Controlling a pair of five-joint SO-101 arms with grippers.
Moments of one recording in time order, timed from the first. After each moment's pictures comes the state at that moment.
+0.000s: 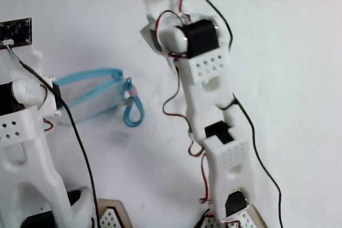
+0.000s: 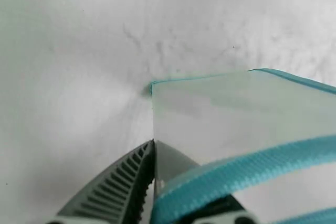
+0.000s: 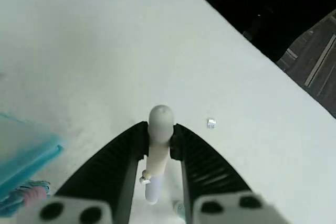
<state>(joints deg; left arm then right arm) -21.1 -27.5 6.2 101.5 -1.5 -27.8 28.9 -79.6 100.5 19.7</state>
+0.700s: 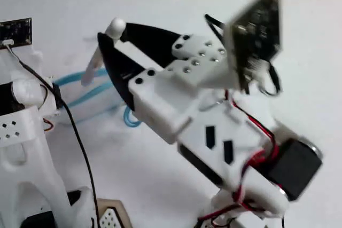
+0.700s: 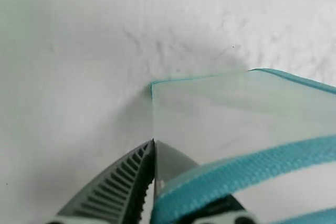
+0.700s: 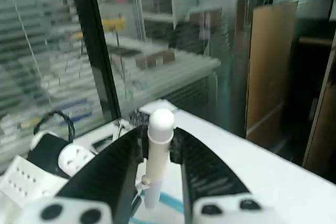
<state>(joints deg) -21.1 -27.5 6.2 101.5 -1.5 -51.0 -3.4 -79.7 96.1 -5.5</state>
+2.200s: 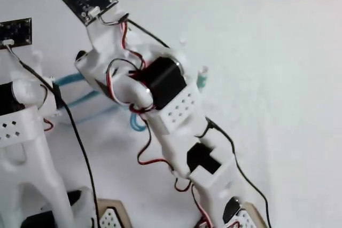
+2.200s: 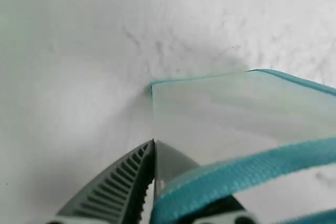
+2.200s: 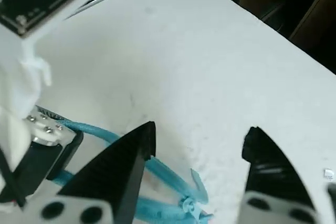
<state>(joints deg) -21.1 -27.5 6.2 101.5 -1.5 -49.8 23.0 -79.6 100.5 2.6</state>
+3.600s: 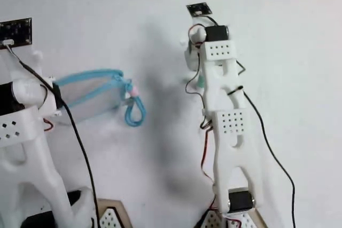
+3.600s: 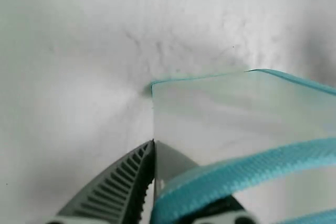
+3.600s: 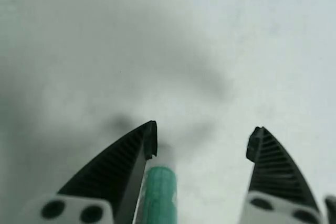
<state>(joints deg) -21.1 -27.5 6.2 101.5 -1.5 -11.0 66.4 -81.1 100.2 8.9</state>
